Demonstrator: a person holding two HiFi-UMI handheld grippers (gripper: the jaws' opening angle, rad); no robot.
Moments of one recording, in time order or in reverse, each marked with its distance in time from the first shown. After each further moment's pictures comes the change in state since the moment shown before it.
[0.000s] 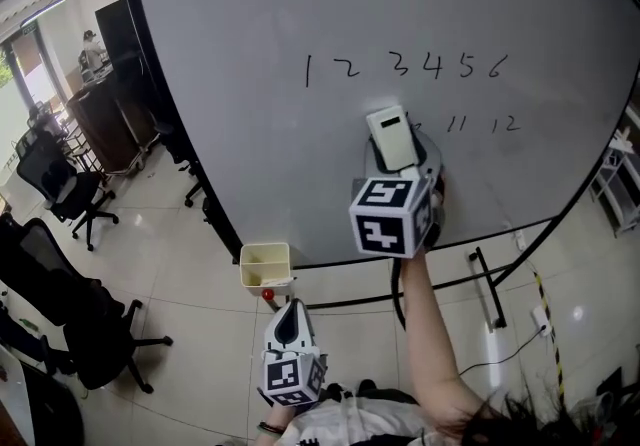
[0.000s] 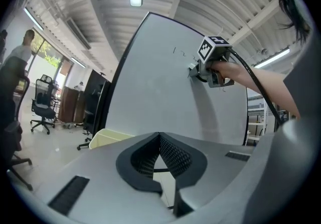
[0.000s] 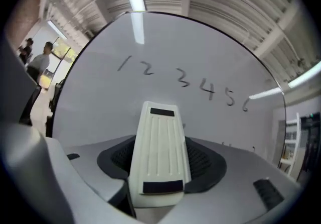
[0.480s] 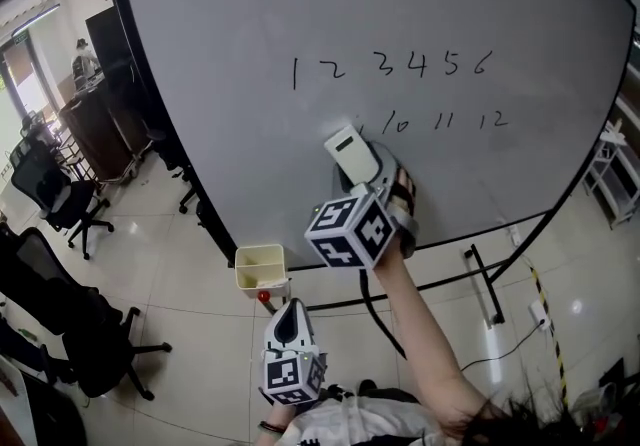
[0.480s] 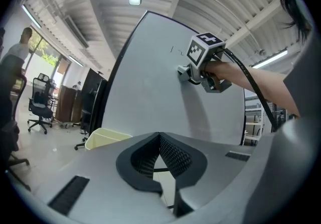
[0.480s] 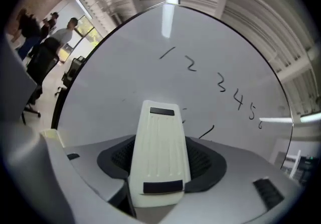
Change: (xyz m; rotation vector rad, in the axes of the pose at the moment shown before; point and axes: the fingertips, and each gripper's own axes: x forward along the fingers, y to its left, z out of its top) left arm 0.002 -0.009 -0.001 0.003 0.002 -0.027; right arm 0.001 0.041 -0.014 -0.263 0.044 0.028
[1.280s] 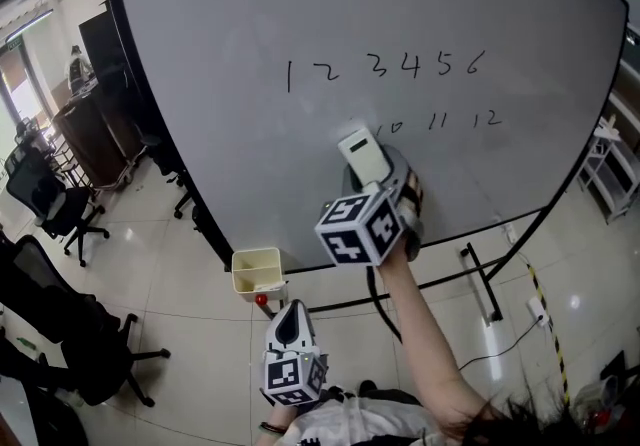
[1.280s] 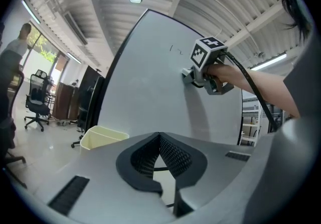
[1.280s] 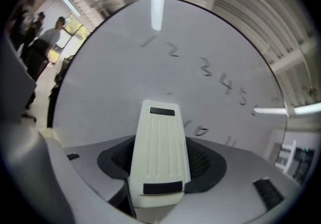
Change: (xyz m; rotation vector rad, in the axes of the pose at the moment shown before) left arm 0.004 -0.005 -0.003 -0.018 0.014 -0.034; right arm 0.000 -0.015 -0.026 0.053 0.078 -0.035
